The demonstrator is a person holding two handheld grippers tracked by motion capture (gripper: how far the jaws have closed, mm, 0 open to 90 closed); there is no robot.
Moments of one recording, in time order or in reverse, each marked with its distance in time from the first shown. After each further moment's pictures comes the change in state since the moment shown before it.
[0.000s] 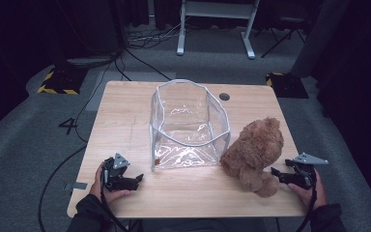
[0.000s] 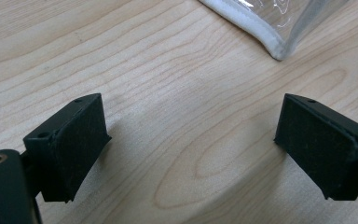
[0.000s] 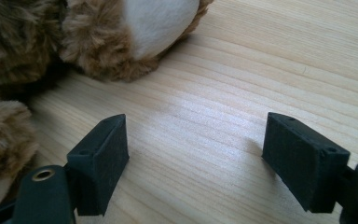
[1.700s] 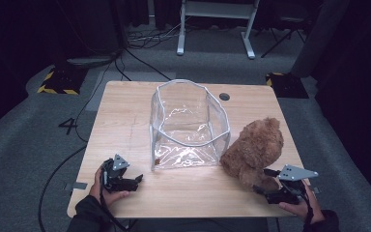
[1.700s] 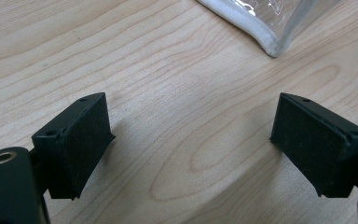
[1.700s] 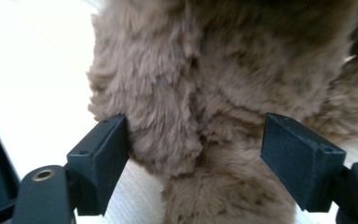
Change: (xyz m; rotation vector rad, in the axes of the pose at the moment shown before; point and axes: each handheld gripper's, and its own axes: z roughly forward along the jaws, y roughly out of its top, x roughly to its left) left arm -0.001 -0.002 -0.002 -0.005 -0.005 0.005; right arm 0.094 0.023 -0.040 -0.056 0.267 -0.257
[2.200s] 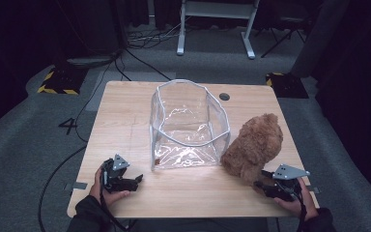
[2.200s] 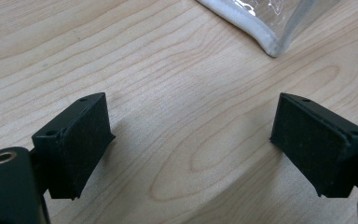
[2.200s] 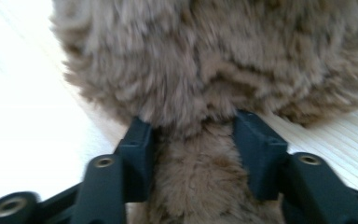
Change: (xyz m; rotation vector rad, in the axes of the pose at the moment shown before) left arm 0.000 0.000 0.000 0.000 0.001 -0.001; right arm -0.010 -0.011 0.016 0.049 -0.075 -0.028
